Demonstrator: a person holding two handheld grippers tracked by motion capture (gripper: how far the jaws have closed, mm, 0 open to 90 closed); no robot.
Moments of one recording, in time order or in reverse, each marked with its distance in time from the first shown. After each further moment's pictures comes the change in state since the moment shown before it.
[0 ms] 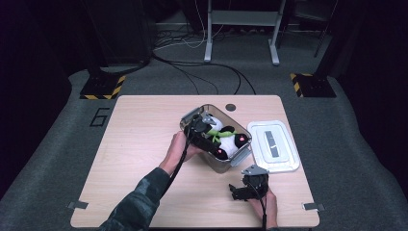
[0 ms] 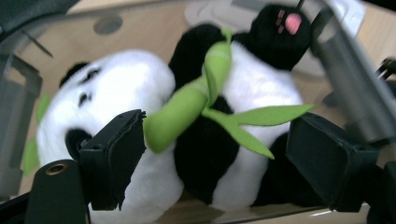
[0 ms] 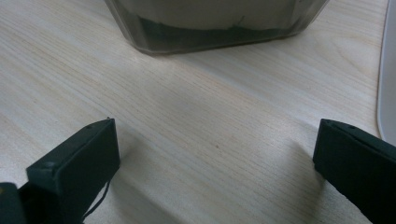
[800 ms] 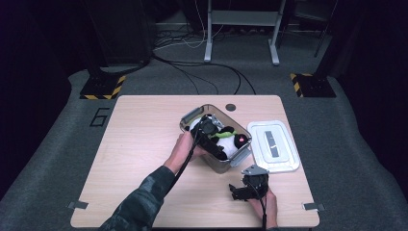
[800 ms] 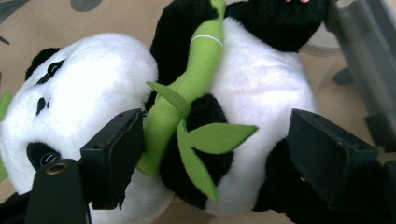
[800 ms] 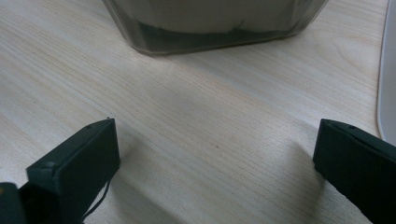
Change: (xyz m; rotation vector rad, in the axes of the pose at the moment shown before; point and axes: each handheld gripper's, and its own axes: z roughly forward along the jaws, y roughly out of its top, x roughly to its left) left arm -0.009 0.002 0.030 0.151 0.008 0.045; right arm 0.000 0.000 0.000 0.000 0.001 0.000
